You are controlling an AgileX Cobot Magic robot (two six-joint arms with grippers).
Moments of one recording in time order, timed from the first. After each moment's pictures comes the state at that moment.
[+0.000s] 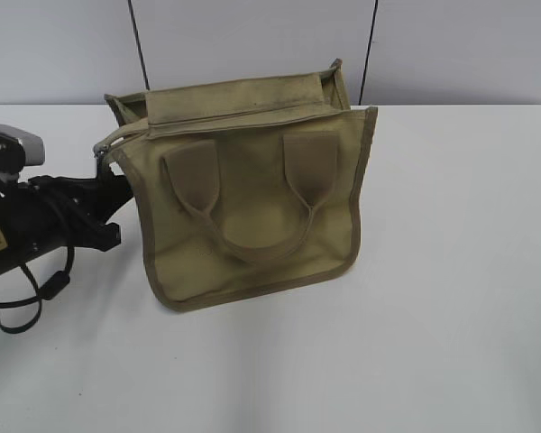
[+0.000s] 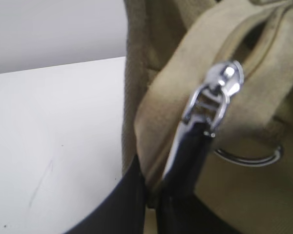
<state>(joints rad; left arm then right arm) -0.21 1.82 -0.44 0.43 -1.08 -0.18 -0.01 0.00 -0.47 0.19 1.08 -0.04</state>
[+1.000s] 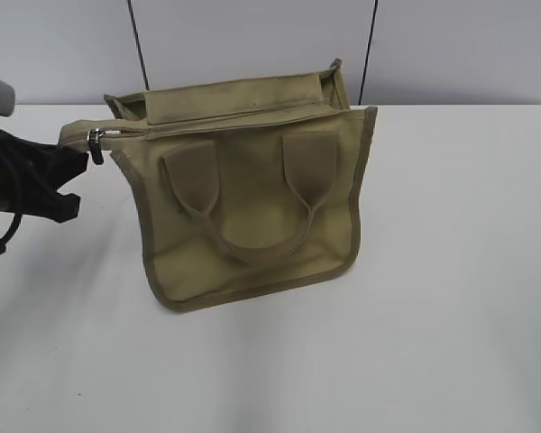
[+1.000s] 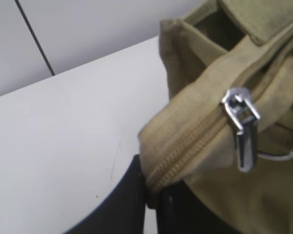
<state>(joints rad) -0.21 1.47 -0.50 0.48 -0.51 -0.17 -0.01 0.12 -0.58 0.22 1.02 -0.03</state>
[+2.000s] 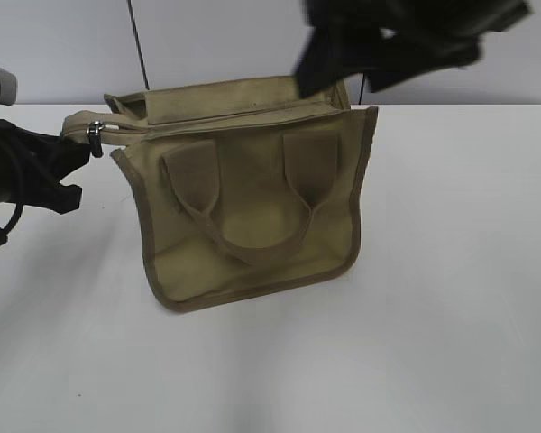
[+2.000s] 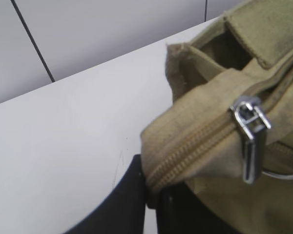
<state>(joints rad) -0.21 1.47 -0.53 0.52 -0.49 -0.21 0.66 1.49 -1.40 0.14 0.94 0.19</state>
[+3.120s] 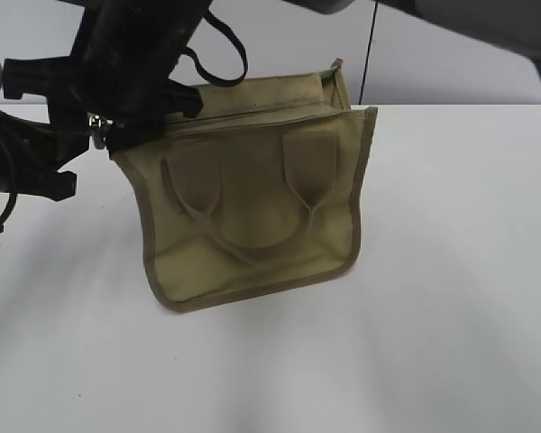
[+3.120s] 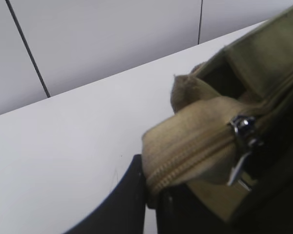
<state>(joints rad) -0.17 1.47 -0.53 0.61 -0.57 -0.31 0.81 2.24 -2.11 0.35 0.97 0.25</state>
